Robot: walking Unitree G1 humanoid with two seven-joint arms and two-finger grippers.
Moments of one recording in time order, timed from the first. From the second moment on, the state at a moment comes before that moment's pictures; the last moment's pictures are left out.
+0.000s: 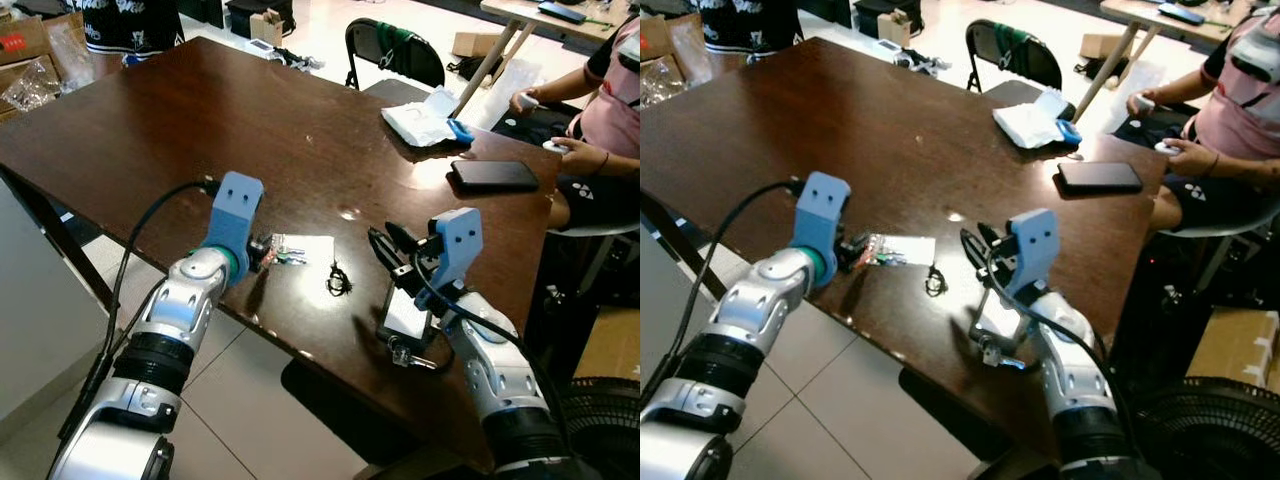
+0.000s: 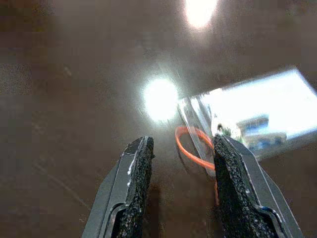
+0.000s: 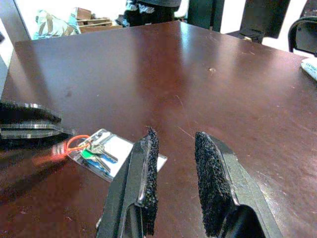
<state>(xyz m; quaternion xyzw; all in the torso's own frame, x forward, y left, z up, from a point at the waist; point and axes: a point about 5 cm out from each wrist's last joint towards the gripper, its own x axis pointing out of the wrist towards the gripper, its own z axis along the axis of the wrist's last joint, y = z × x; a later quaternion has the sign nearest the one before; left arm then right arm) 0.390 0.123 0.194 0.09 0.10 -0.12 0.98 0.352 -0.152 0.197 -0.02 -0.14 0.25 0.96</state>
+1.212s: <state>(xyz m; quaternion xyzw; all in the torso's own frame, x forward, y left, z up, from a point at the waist) 0.348 0.092 0.198 0.07 0.11 -0.19 0.97 0.349 -0.151 0.192 -0.02 -0.13 0.25 0.96</state>
